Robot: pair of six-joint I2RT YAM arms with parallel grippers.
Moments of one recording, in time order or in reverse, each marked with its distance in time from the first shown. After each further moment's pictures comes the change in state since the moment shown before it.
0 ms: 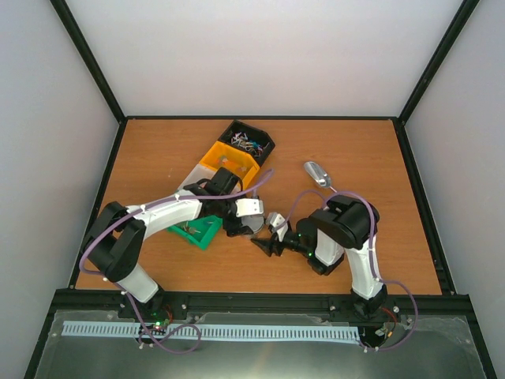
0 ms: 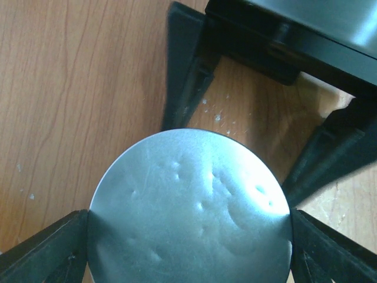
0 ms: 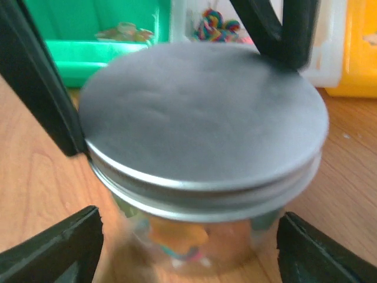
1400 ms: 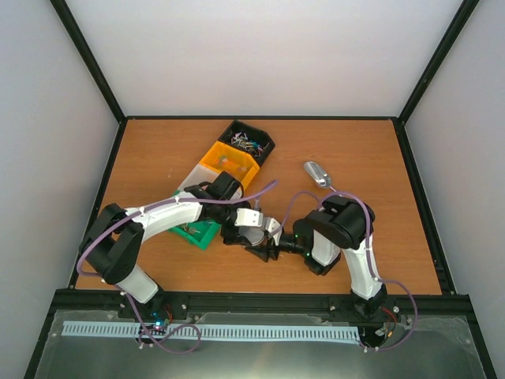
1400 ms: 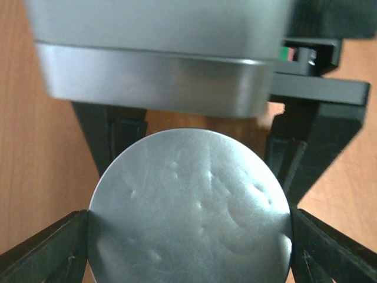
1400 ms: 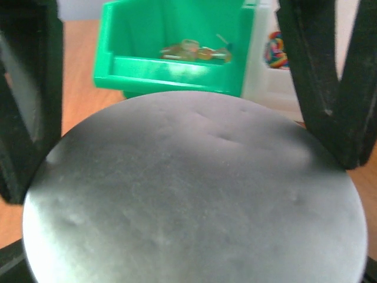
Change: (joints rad) left arm -0.027 -0.012 0.000 -0.096 0.105 0.143; right arm 0.032 0.020 0.034 0.028 -0.126 -0.014
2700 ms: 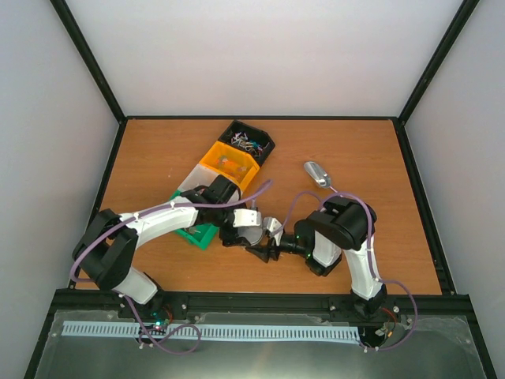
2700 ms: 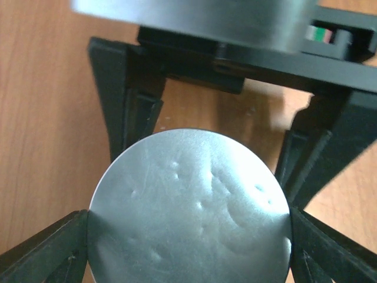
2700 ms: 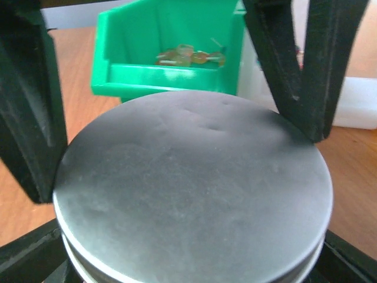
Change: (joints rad) left arm -0.007 -0.061 -0.068 0.065 -0.053 -0.134; right arm 0.002 -0.015 -0.016 0.007 0.010 0.032
